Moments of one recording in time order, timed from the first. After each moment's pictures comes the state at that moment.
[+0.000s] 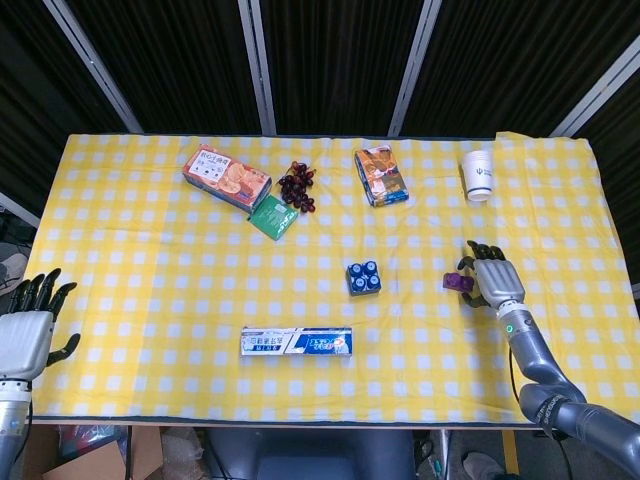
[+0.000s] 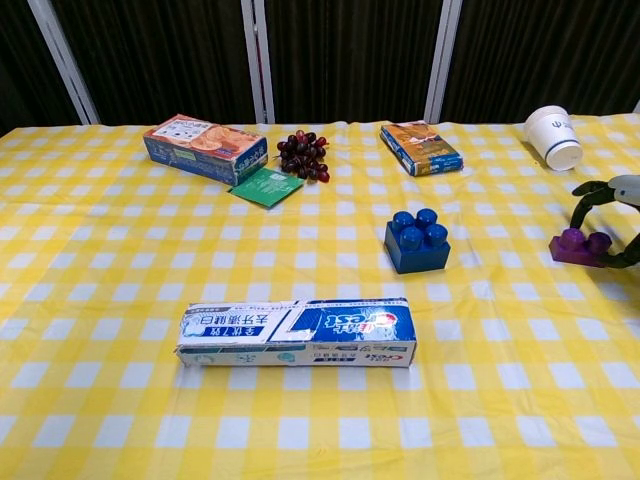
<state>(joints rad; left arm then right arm) -0.14 -1.20 -0.06 -1.62 1.36 1.39 0.28 0.59 -1.46 0.17 -1.13 -1.06 0.74 -0.09</state>
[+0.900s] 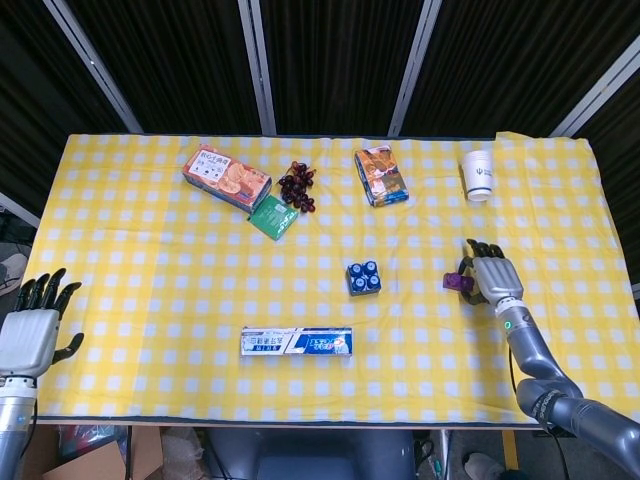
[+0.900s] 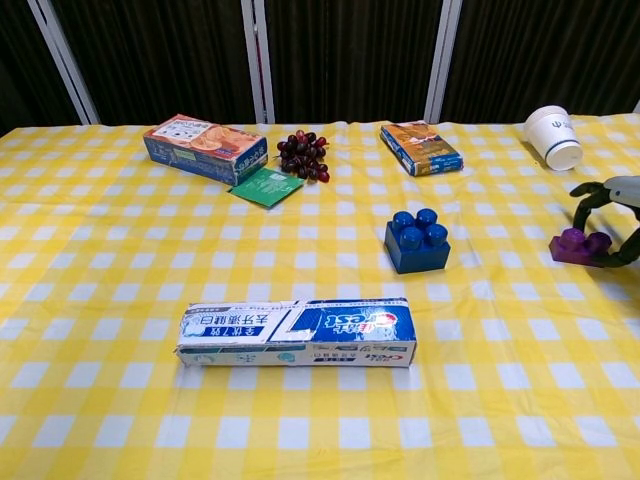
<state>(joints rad) -0.15 -1.22 -0.06 -1.61 1.33 1.37 0.31 0.61 -1.49 0.17 -1.07 -1.07 0.72 -0.06</state>
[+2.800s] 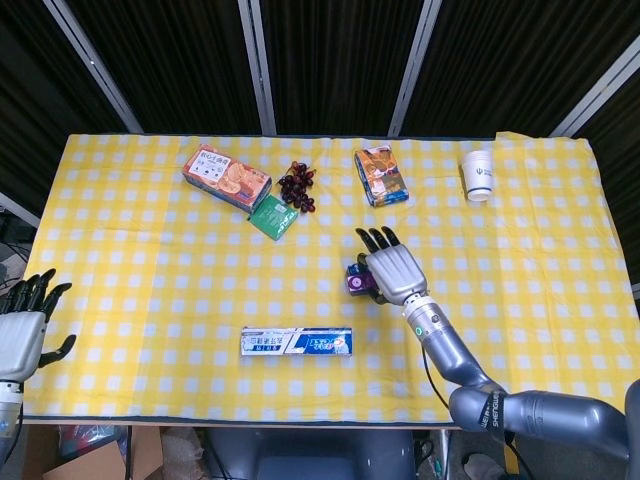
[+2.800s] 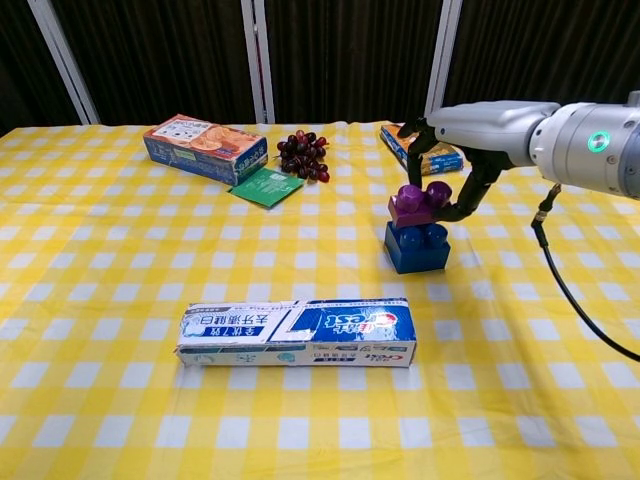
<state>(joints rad) -0.14 -1.16 -0.05 -1.61 1.37 1.39 0.19 0.86 -1.43 0.23 -1.68 -0.80 0.93 -0.62</state>
